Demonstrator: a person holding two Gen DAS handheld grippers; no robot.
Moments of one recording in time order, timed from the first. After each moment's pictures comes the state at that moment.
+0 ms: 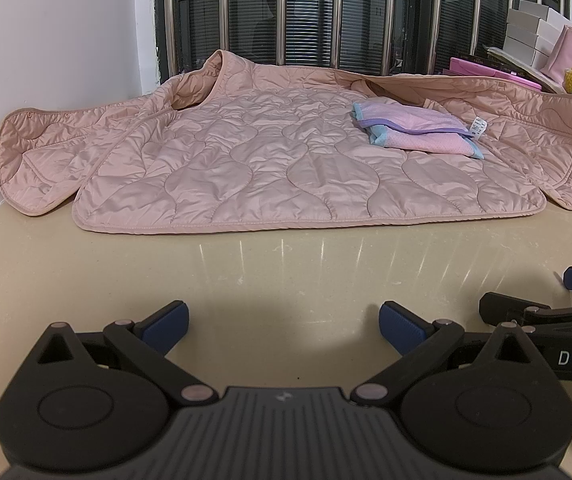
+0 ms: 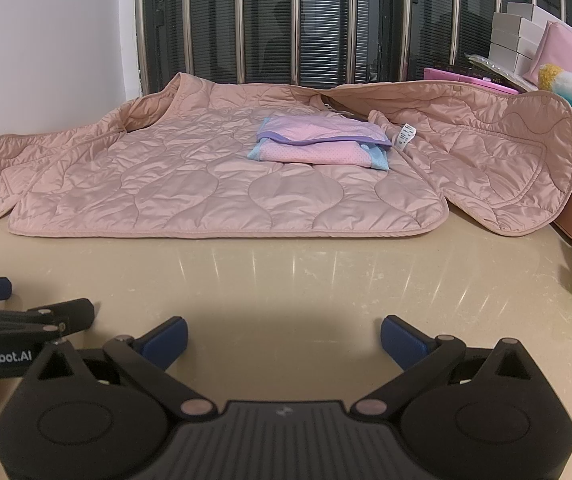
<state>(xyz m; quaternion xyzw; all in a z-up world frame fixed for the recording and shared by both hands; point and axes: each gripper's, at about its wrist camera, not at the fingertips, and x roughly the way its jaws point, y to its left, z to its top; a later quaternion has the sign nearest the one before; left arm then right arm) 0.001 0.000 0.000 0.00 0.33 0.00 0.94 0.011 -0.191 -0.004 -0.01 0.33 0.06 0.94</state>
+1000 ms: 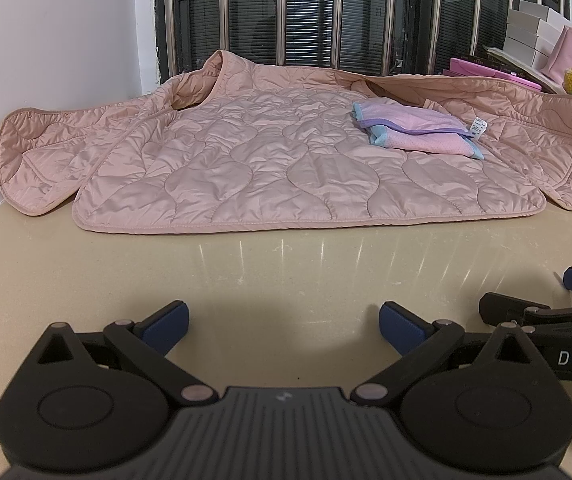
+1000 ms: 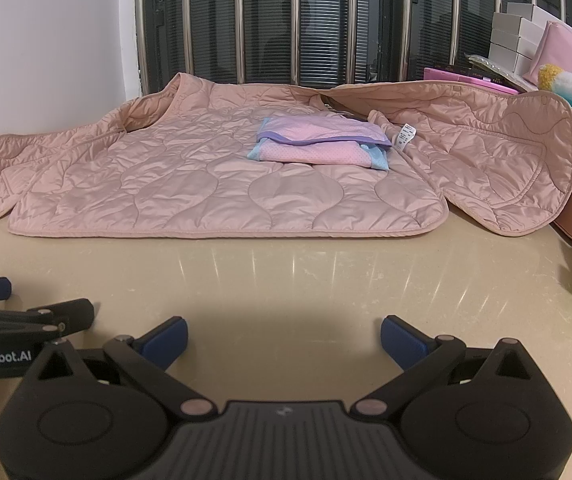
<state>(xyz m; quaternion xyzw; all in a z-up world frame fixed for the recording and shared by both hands) 0.006 -0.003 -0.003 0.00 0.33 0.00 0.94 0.011 -0.191 -0.004 -0.01 0.33 0.06 0.94</state>
